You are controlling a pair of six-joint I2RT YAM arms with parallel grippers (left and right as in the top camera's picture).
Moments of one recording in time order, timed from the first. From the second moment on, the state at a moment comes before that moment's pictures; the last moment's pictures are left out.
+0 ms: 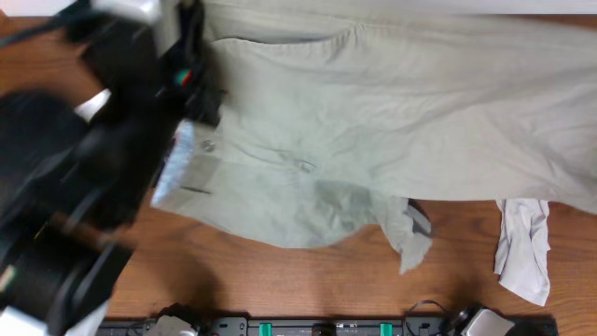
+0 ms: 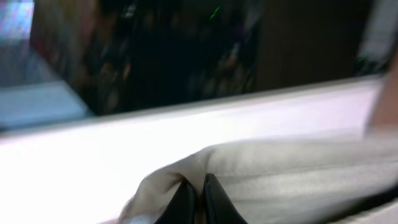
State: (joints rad) left arm -0.46 1.24 1.94 -0.75 -0.14 -0.02; right arm -0.67 1.39 2.22 -1.28 -0.56 0.29
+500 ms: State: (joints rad) left arm -0.31 1.92 1.93 -0.56 -0.09 0.01; right arm -0.45 1.91 2.22 -1.12 -0.54 0.21
